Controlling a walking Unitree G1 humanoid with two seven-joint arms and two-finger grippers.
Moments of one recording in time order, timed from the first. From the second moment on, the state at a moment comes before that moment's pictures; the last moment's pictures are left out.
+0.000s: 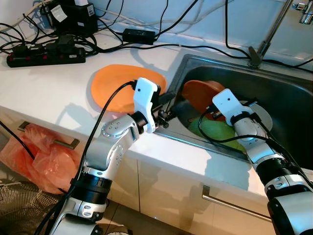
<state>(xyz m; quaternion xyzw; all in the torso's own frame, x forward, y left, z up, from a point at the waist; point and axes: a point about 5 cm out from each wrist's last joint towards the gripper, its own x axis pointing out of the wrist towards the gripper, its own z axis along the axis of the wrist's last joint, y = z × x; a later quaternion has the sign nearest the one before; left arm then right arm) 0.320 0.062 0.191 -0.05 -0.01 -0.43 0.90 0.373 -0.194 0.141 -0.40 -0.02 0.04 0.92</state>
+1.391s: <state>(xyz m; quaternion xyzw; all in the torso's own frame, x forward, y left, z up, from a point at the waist) 0.318 0.063 0.189 -0.05 0.00 -0.43 0.90 0.374 -0.185 0.138 -0.35 0.00 0.08 0.93</state>
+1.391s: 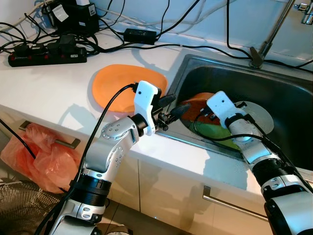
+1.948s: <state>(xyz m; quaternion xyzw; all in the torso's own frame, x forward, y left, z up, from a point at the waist) 0.317 0.060 0.187 -0.04 0.00 -0.45 0.89 0.380 -0.190 0.163 -0.26 -0.03 0.06 0.96</state>
